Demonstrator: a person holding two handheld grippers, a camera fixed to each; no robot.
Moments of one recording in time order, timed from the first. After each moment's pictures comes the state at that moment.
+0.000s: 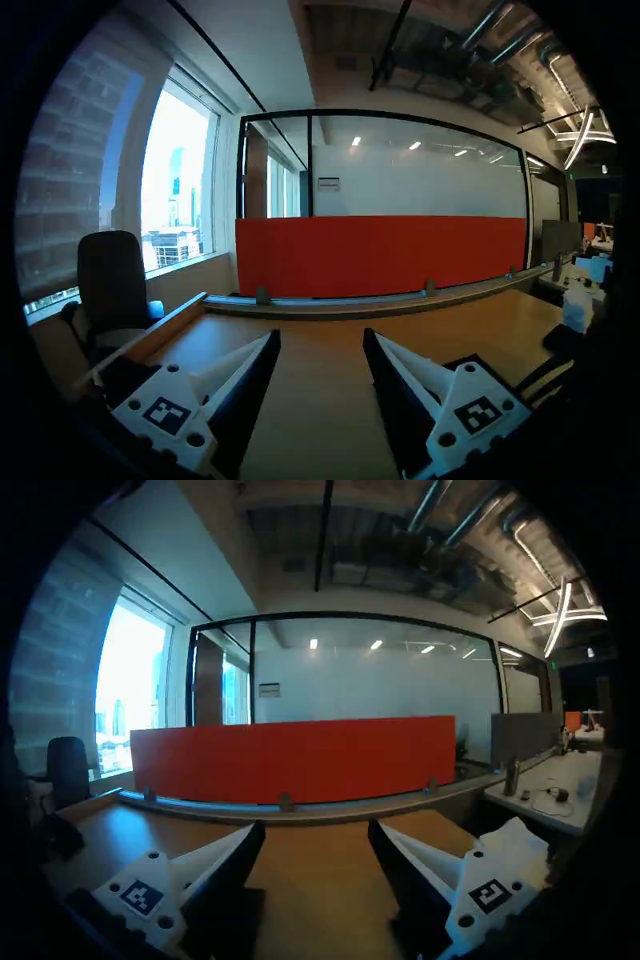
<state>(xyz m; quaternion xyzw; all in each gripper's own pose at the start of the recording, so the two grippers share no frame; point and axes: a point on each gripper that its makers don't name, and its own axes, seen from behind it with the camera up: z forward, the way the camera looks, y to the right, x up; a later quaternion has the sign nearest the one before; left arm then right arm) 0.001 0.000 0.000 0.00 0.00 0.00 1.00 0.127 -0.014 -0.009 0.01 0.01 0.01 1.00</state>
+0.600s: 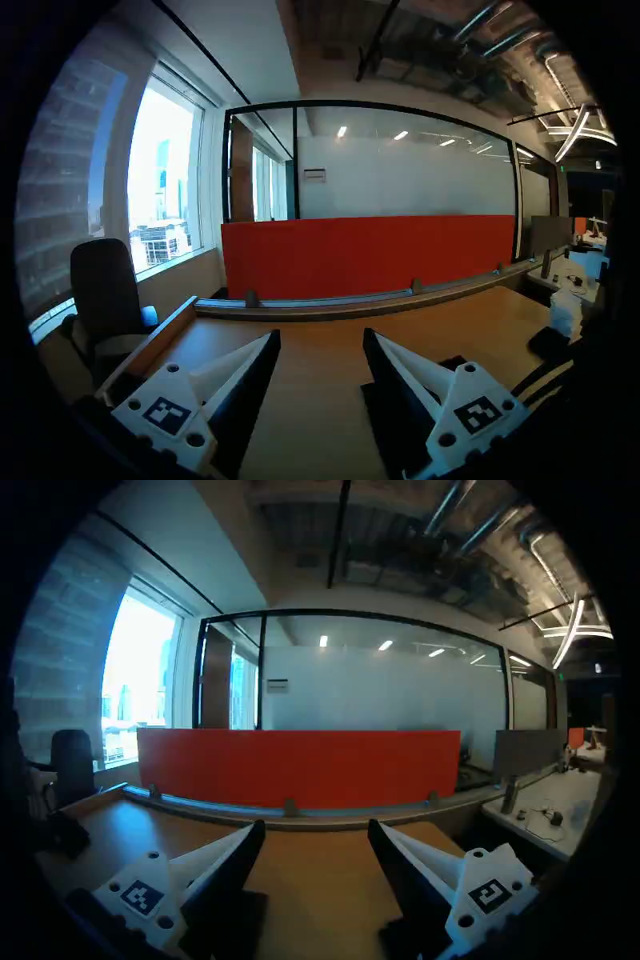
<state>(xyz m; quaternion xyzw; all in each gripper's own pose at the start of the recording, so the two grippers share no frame) 0.029 0.017 0.001 -0.03 -0.03 0.01 1.00 0.174 -0.026 -0.019 0.03 -0.01 -0.02 1.00</state>
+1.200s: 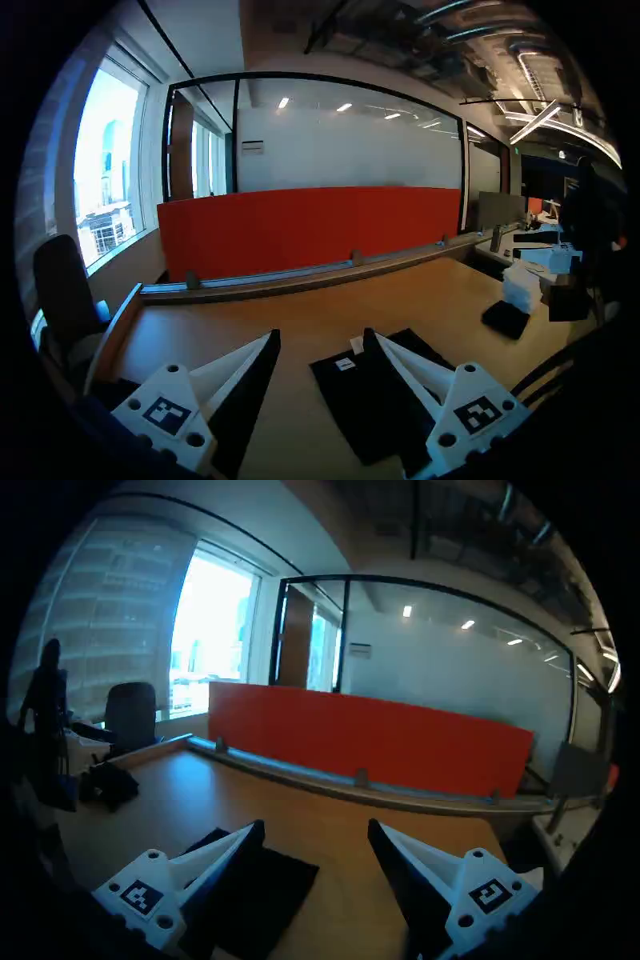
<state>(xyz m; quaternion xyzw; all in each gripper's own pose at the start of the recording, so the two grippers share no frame) 0.011 0.075 0.002 -0.17 -0.10 0.03 0.98 0.142 -0.099 -0.027 0.20 -0.10 -0.09 0.97</state>
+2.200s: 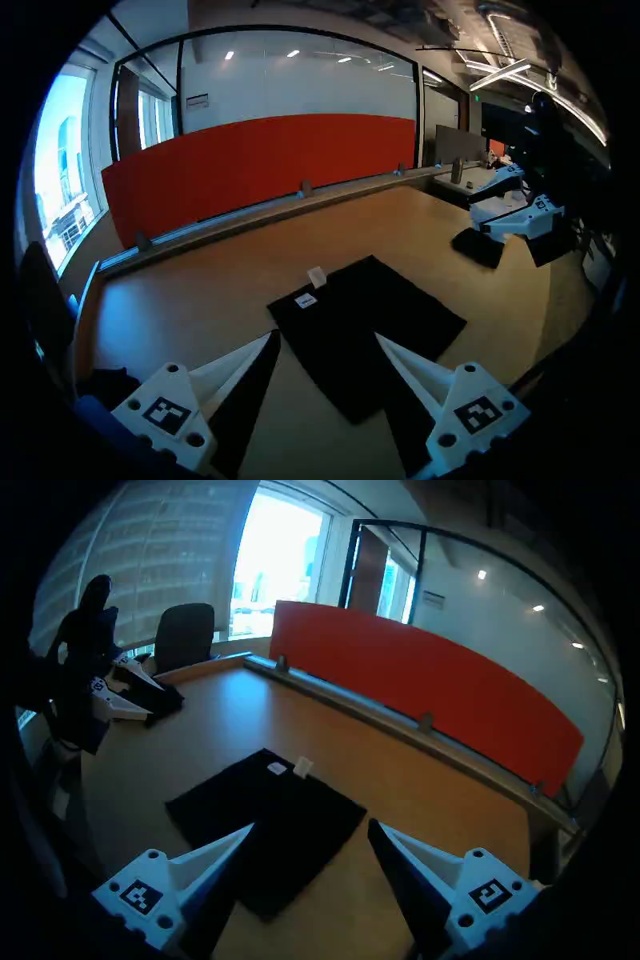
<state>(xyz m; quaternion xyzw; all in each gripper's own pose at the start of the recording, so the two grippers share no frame) -0.091 0.116 -0.015 -0.27 -0.21 0.09 0.94 0.045 -0.127 -0.052 0.30 -0.23 -0.18 0.91</state>
